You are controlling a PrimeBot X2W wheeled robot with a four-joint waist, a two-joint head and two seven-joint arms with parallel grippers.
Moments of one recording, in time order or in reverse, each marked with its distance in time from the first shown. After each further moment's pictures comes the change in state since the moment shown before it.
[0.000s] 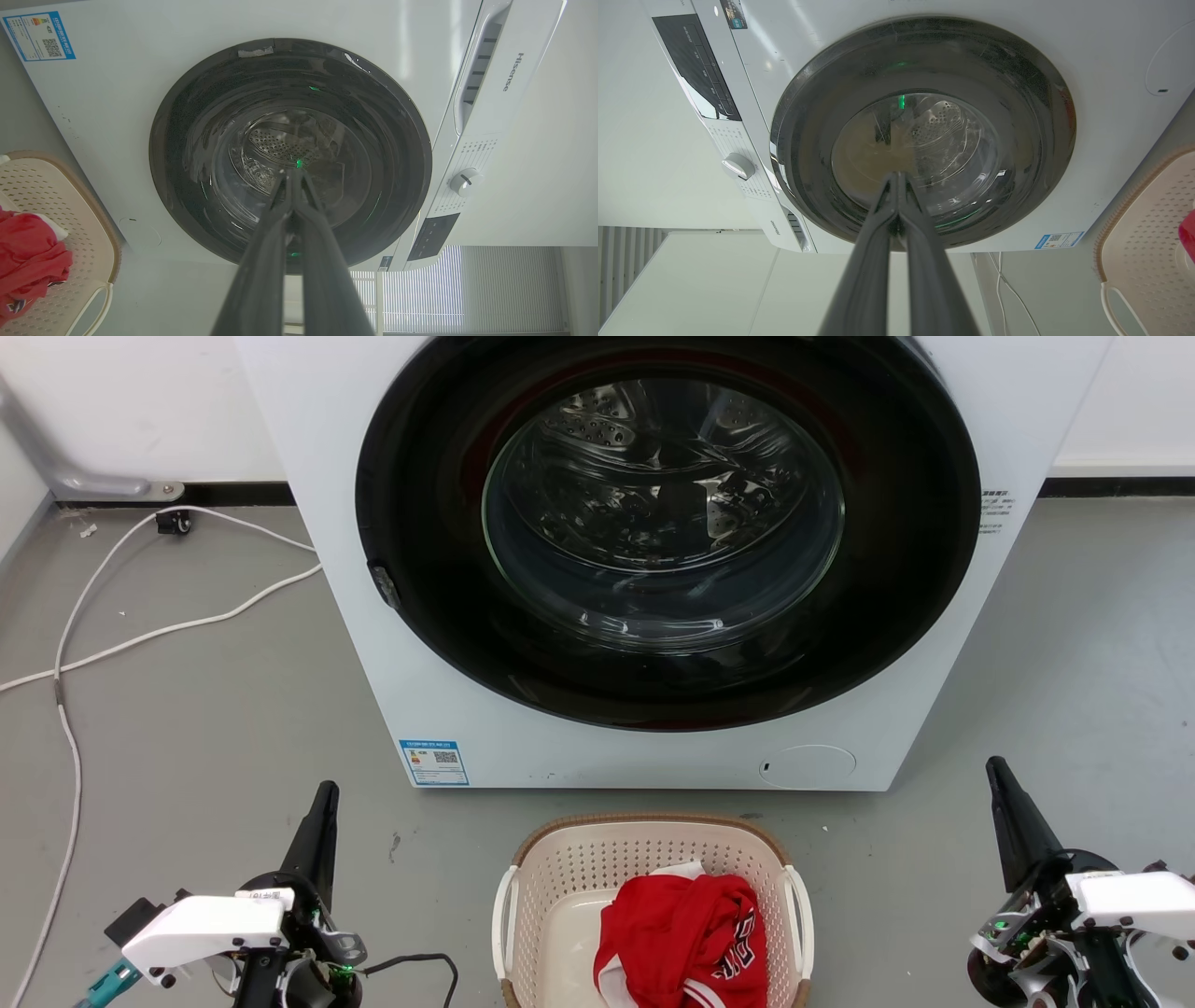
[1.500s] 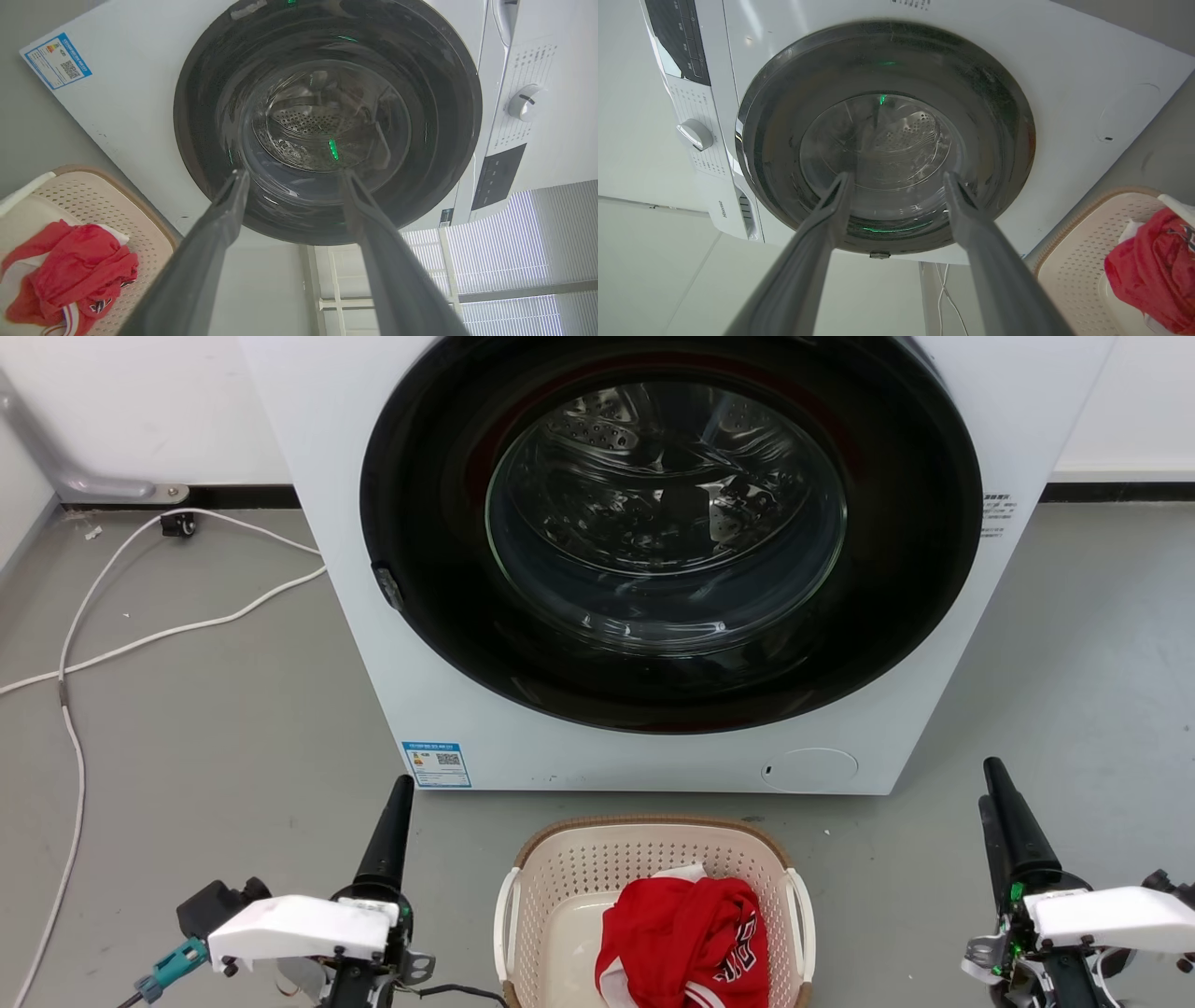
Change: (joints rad) left arm 0.018 -0.002 -0.167 0.001 0.197 0.002 -0.117; right arm 0.041 -0.009 0.063 -0.021 -0.194 0.000 -0.114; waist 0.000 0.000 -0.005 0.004
